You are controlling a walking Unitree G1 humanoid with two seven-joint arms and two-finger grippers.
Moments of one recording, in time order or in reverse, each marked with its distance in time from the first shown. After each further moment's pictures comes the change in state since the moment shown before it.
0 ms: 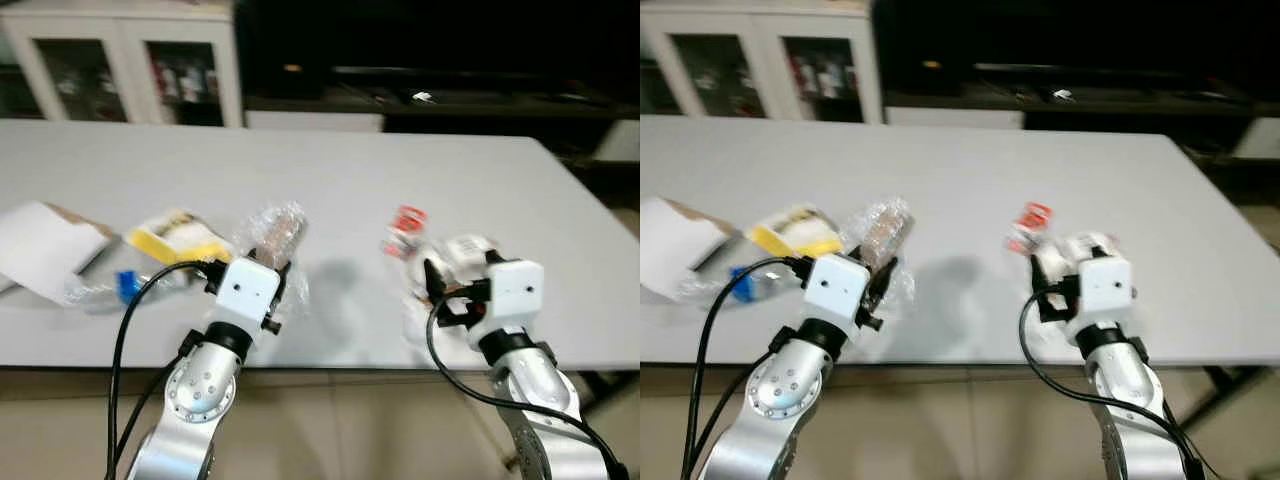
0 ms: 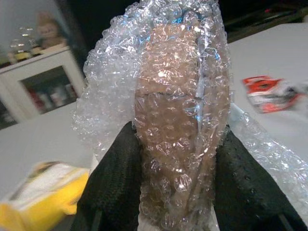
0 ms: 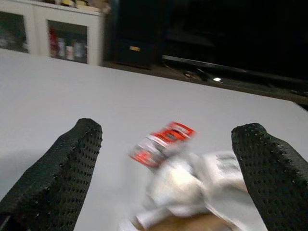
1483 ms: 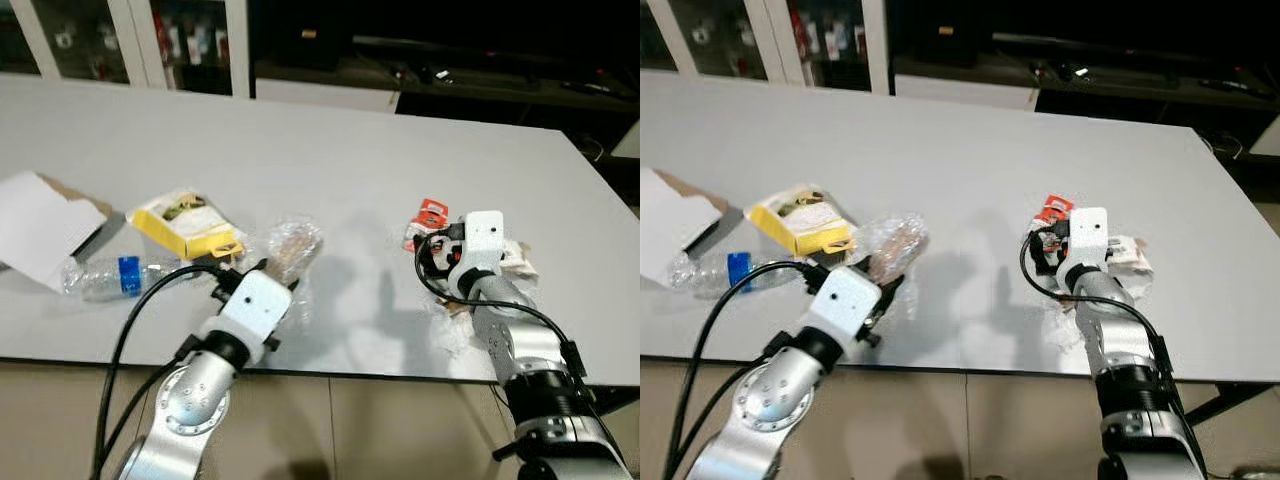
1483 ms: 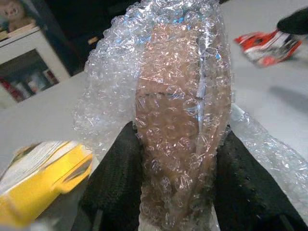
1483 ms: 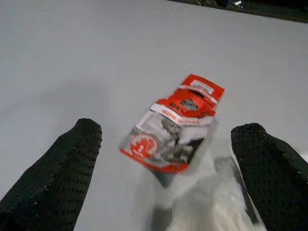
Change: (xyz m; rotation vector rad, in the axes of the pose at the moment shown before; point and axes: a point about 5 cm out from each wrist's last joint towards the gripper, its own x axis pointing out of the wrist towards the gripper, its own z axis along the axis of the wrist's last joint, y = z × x) left arm -0.011 -0.004 0.001 0.118 0.030 -0.120; right arm 0.095 -0.027 -0.022 0.068 0.242 -0.033
